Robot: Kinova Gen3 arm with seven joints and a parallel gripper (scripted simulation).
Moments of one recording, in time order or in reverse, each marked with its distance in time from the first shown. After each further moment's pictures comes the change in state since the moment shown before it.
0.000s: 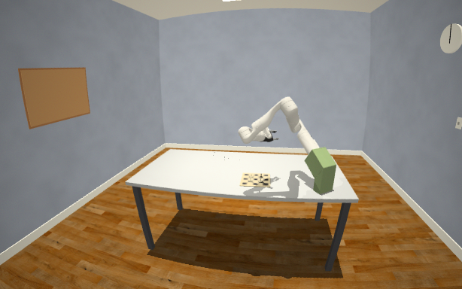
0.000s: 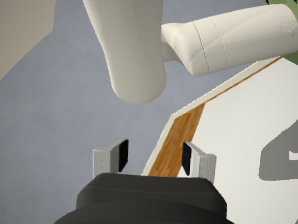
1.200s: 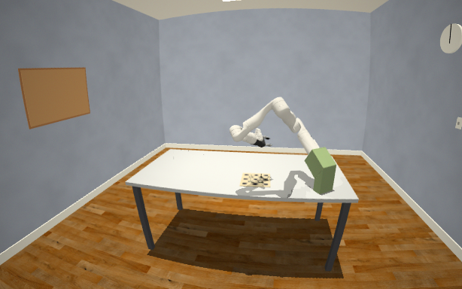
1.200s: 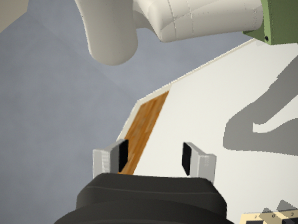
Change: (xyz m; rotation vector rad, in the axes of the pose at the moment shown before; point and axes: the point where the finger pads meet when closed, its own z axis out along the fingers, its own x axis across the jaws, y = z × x) arm 0.028 0.059 -0.029 -0.049 0.177 -0.037
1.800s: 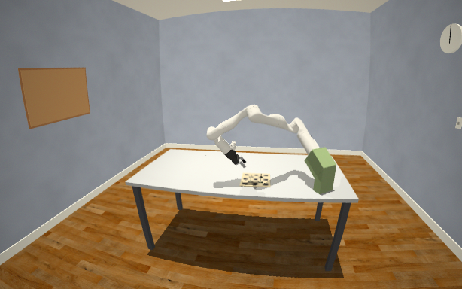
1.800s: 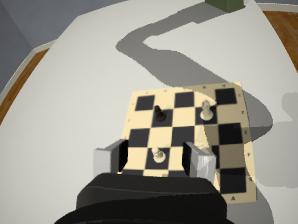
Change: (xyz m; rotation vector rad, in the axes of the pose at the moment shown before) arm 0.096 0.208 -0.075 -0.119 0.596 -0.162
